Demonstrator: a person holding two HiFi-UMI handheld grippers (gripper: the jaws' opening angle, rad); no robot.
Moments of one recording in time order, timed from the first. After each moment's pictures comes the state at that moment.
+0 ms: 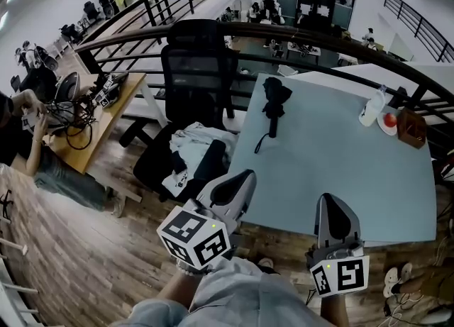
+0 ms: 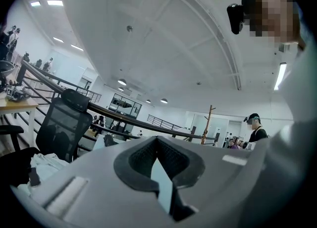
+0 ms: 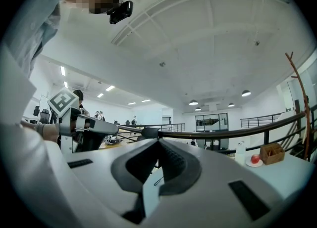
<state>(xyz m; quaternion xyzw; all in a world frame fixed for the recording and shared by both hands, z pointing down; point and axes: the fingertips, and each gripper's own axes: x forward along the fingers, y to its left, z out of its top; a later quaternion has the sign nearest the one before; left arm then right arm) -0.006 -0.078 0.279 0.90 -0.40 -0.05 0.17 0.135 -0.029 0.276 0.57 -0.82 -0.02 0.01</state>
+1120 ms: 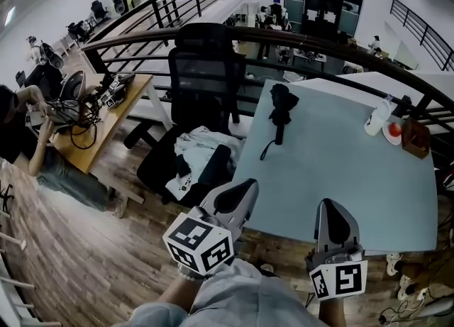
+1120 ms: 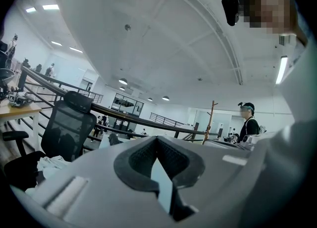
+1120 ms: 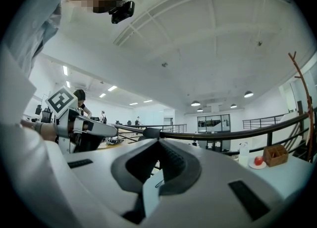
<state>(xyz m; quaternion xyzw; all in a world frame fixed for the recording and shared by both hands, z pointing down) -0.018 -0.081 0.288 0.90 -0.41 -0.03 0.16 0.121 -0.040 0.277 0.56 -0.83 -0.03 0.01</state>
